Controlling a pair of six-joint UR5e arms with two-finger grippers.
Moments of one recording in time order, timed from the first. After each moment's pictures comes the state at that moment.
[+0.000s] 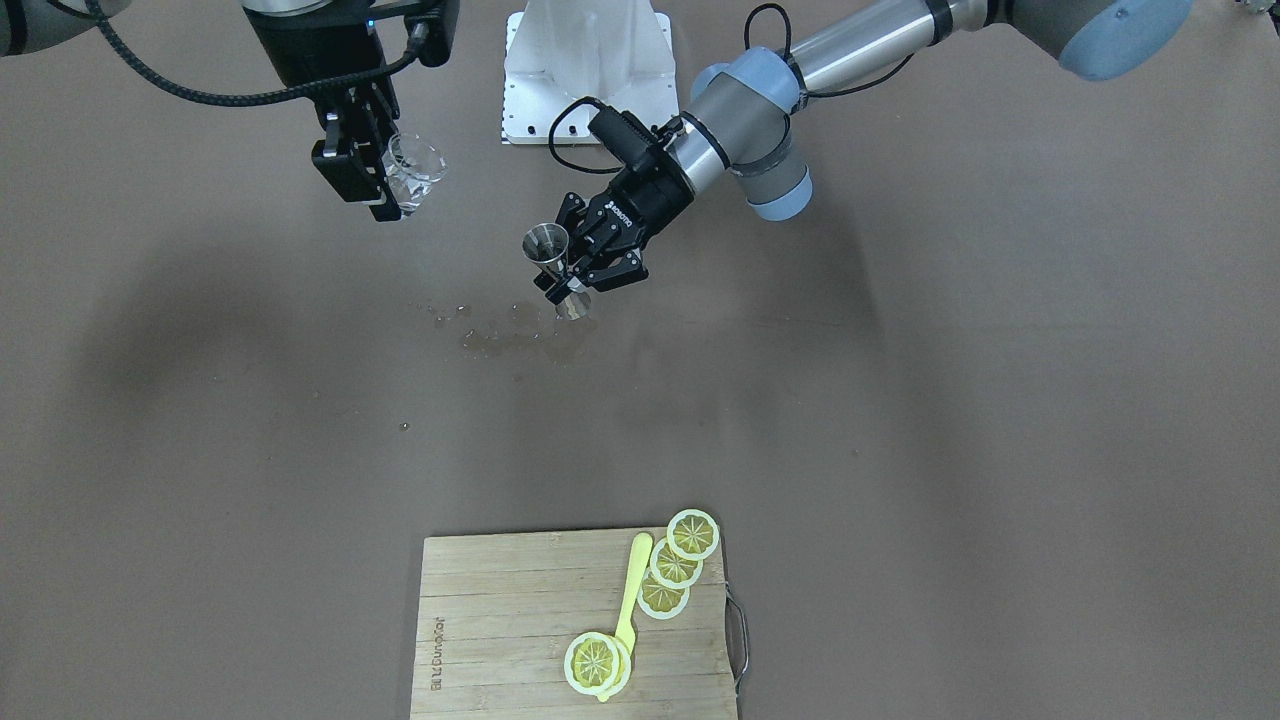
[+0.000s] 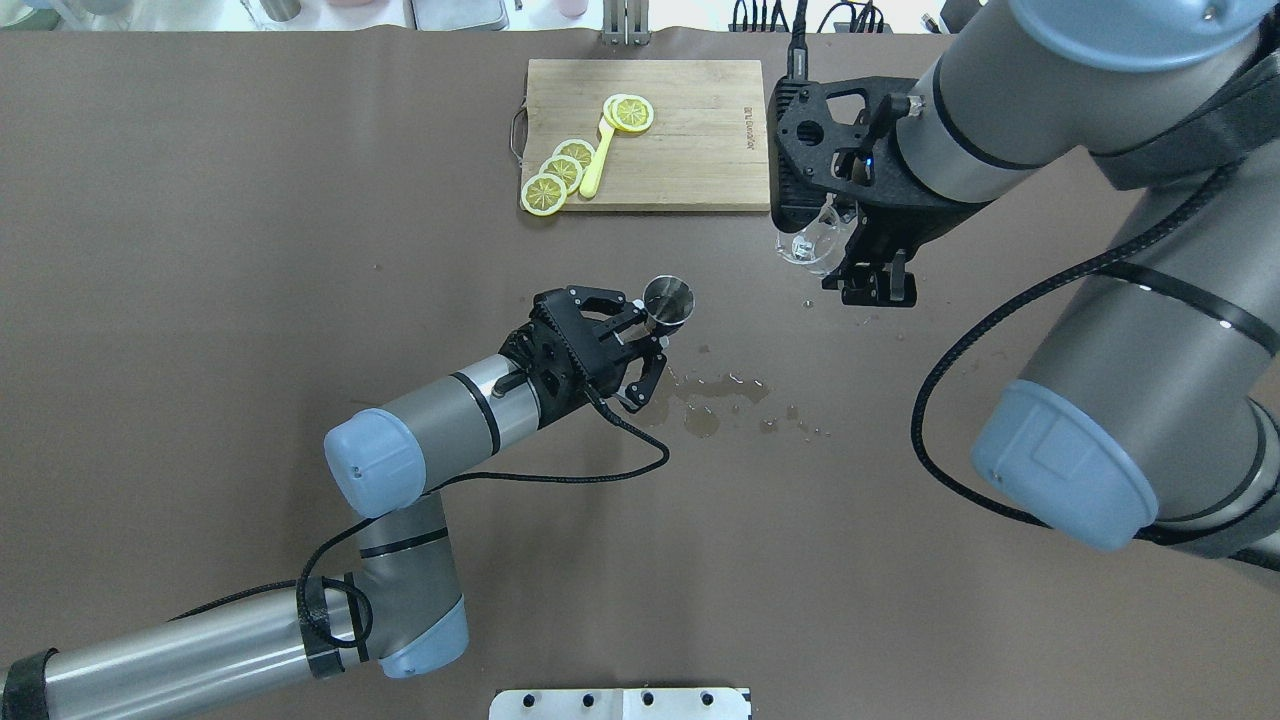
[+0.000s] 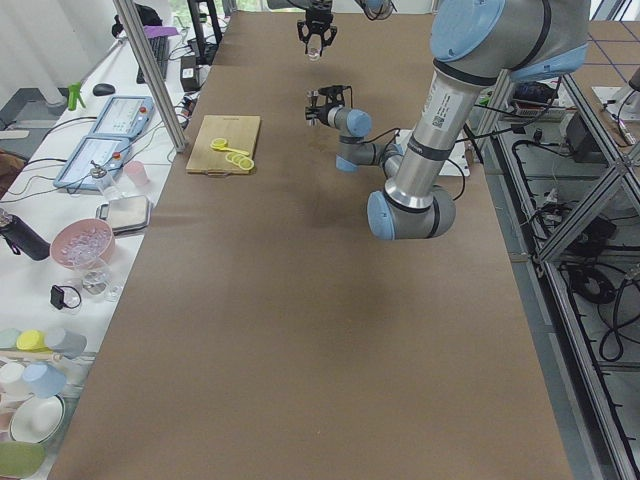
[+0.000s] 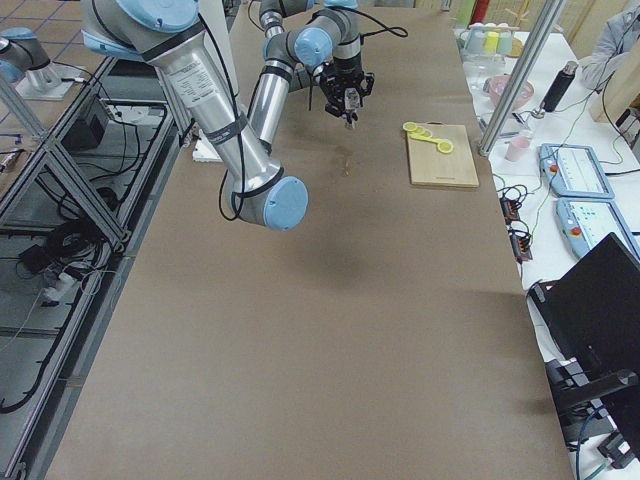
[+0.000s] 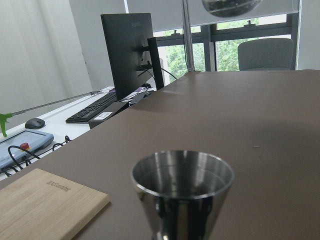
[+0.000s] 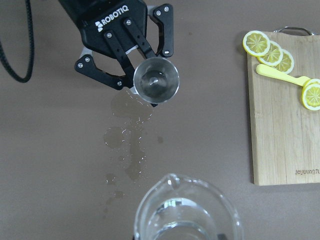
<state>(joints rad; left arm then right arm) -0.37 -2.20 -1.38 -2.99 -1.30 -0.20 0.80 -0.95 2.15 -1.94 2.02 -0.52</state>
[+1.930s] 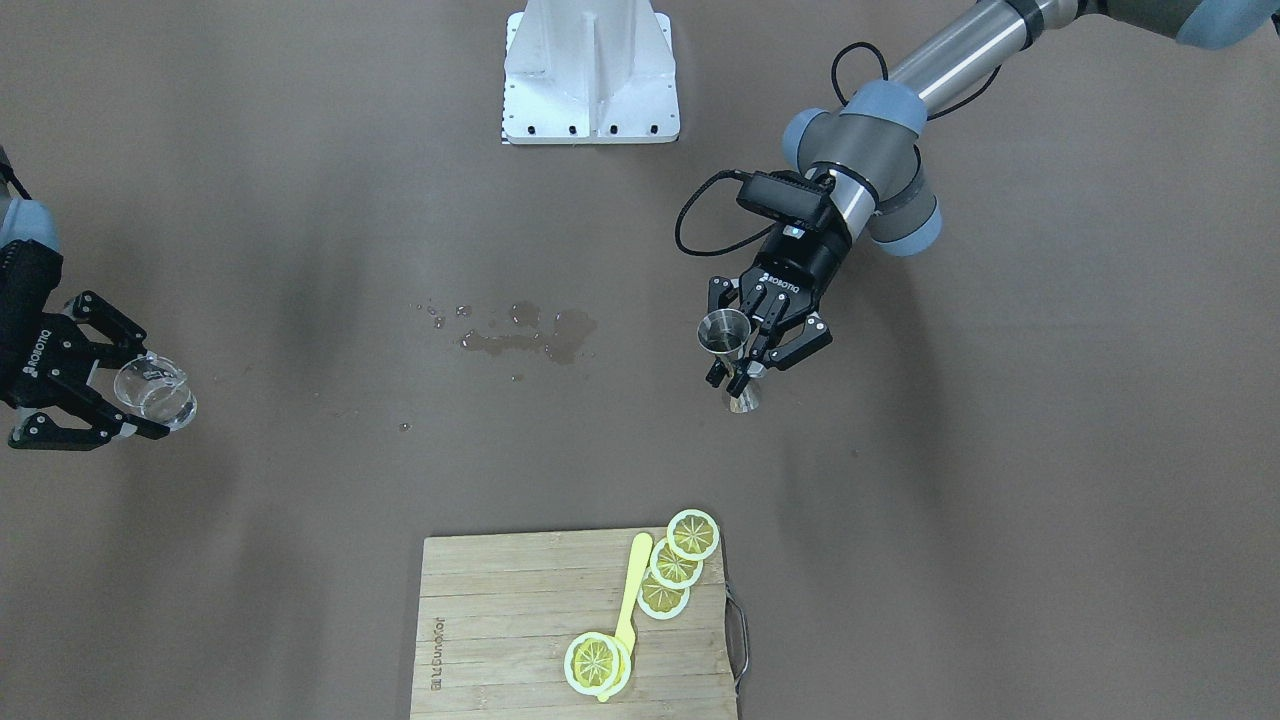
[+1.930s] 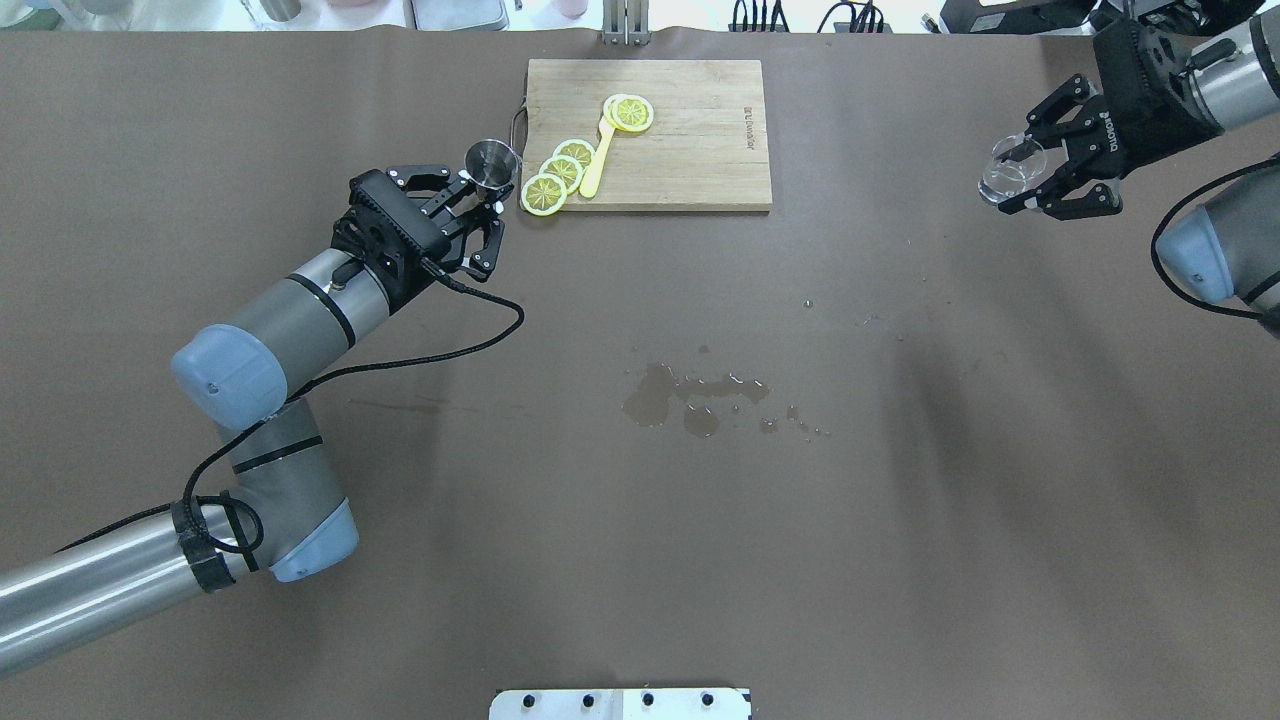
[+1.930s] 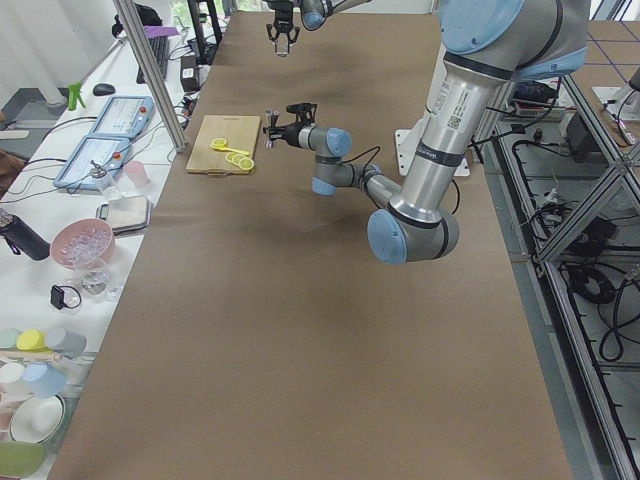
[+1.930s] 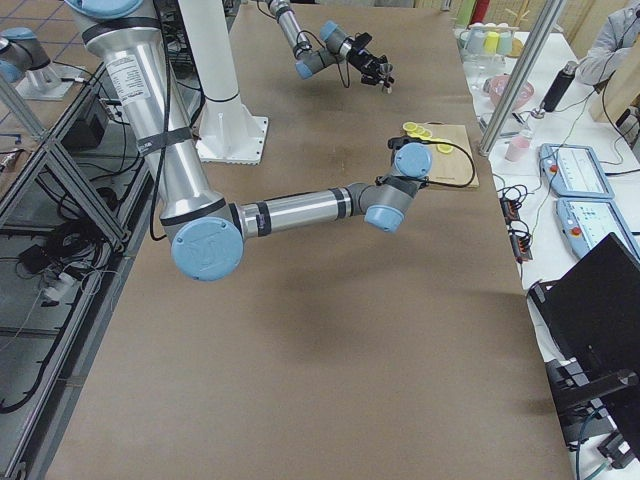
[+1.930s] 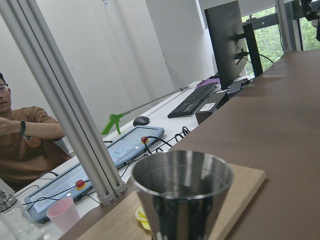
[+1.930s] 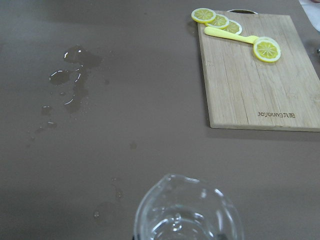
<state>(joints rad) -0.55 -2.04 -1.45 -2.99 -1.16 -0.19 1.18 -1.23 1.36 -0.60 2.61 -0.48</state>
